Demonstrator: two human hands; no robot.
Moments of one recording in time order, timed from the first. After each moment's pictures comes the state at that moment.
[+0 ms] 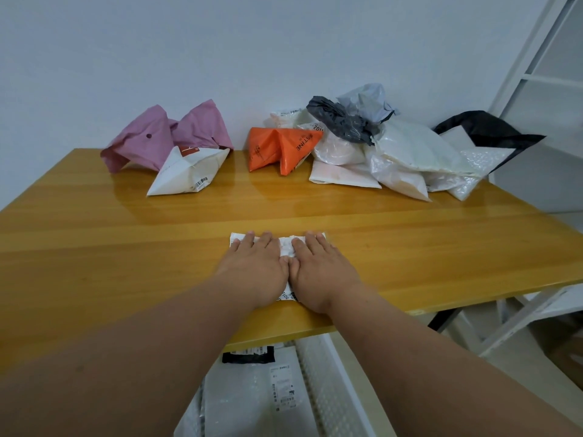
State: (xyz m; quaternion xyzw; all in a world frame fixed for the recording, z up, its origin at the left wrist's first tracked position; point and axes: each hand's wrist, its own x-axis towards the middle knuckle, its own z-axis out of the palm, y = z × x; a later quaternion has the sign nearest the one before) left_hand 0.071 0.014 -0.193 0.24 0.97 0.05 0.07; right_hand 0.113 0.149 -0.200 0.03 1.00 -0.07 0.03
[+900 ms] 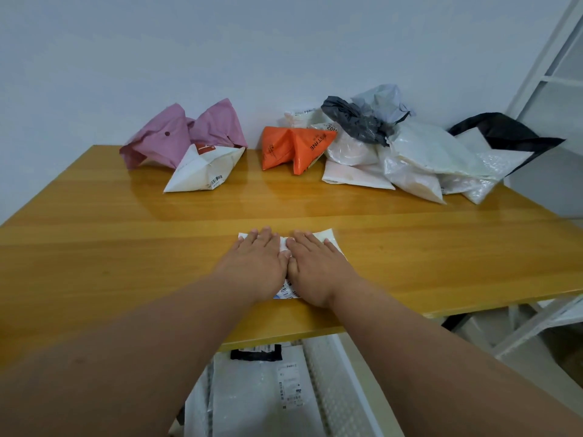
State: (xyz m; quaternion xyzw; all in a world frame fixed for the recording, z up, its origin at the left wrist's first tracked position) left_hand 0.060 -0.008 -0.200 0.23 0.97 0.07 0.07; right_hand 0.107 0.126 -0.189 -0.03 0.99 -0.08 0.05
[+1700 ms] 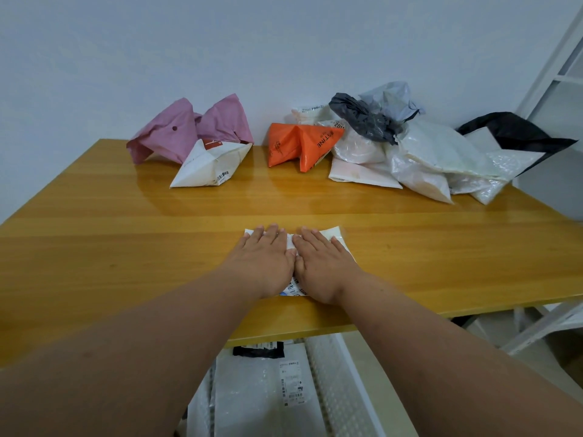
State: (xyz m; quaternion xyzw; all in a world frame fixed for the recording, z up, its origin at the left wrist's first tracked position) left_hand 0.061 -0.008 -0.196 0.23 0.96 0.08 0.10; right_hand 0.104 0.126 -0.190 -0.03 0.99 -0.07 0.08
